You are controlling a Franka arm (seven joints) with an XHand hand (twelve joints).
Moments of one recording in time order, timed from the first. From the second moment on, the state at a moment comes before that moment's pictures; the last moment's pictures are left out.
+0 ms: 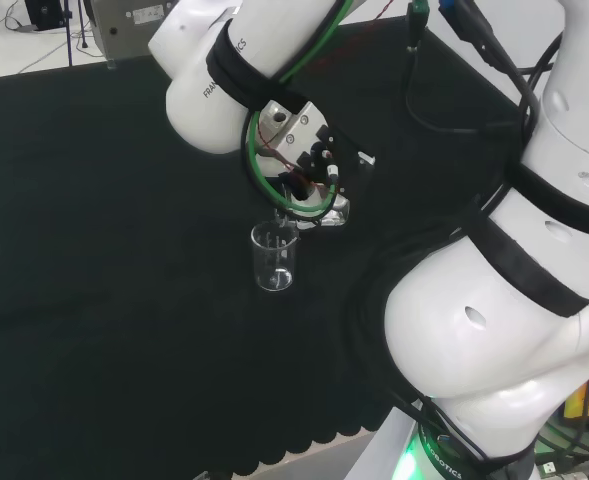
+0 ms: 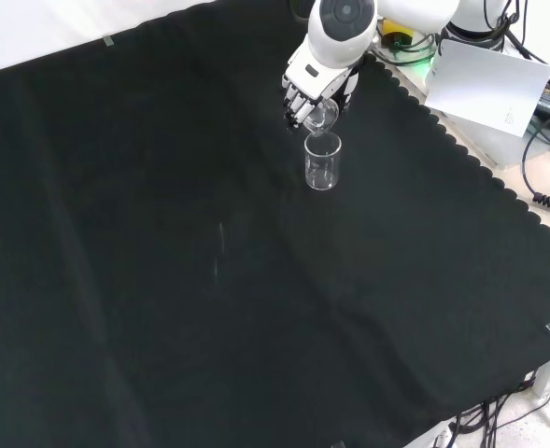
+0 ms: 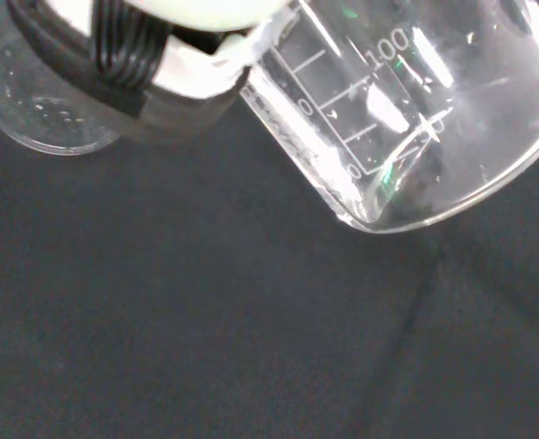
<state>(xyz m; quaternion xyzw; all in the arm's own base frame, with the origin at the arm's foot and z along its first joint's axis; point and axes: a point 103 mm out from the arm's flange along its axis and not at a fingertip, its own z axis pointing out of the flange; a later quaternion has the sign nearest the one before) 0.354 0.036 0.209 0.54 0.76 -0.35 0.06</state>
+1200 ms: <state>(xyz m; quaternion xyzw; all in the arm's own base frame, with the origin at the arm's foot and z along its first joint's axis) 0.356 0.055 0.215 0.53 0.75 -0.39 0.09</state>
